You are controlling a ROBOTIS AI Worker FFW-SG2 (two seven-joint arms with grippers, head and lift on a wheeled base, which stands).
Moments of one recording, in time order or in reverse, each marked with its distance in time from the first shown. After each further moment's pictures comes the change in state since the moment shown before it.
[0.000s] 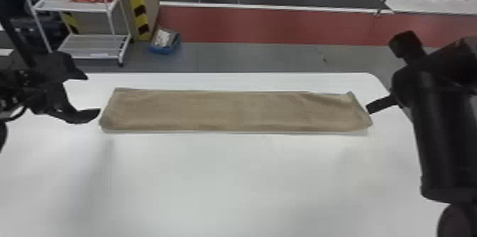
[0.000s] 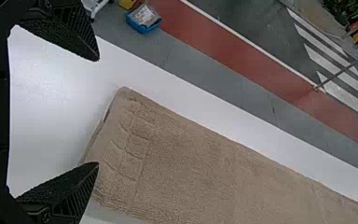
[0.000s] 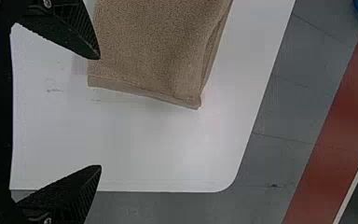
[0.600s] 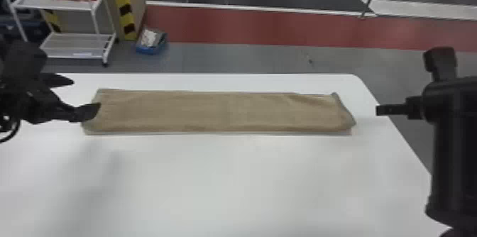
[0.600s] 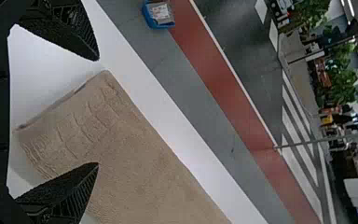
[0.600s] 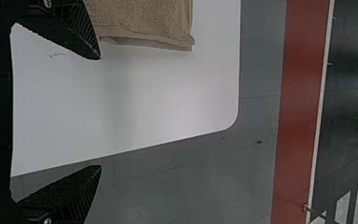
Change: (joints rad) left arm 0.126 -0.110 0.065 -0.251 0.305 0.428 0.136; right arm 0.129 -0.026 -0.235 -0.200 -0.298 0.043 -0.192
